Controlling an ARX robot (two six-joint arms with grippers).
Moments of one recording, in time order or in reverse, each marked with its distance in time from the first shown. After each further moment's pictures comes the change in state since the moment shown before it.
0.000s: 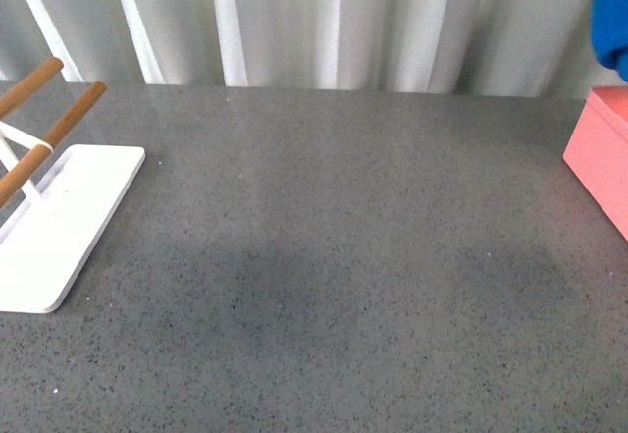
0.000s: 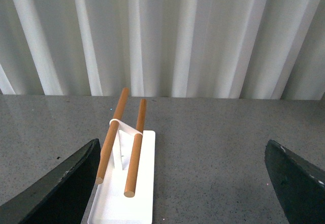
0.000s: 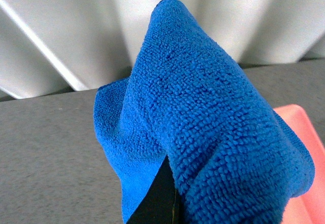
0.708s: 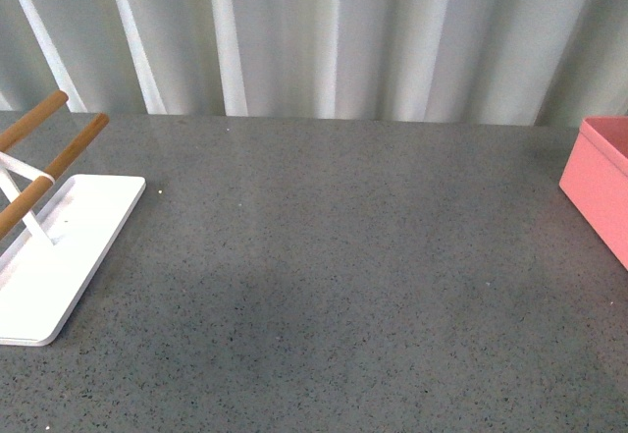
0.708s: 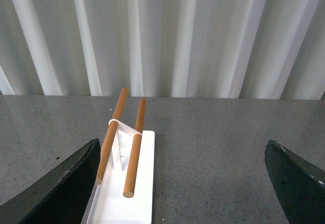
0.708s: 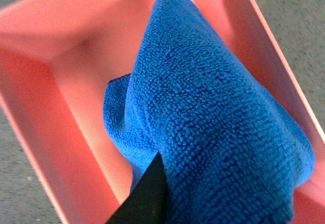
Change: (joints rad) left arm 0.000 0.000 0.000 0.000 0.000 0.000; right arm -0.249 0.126 -0.113 -0.174 0.039 -0.023
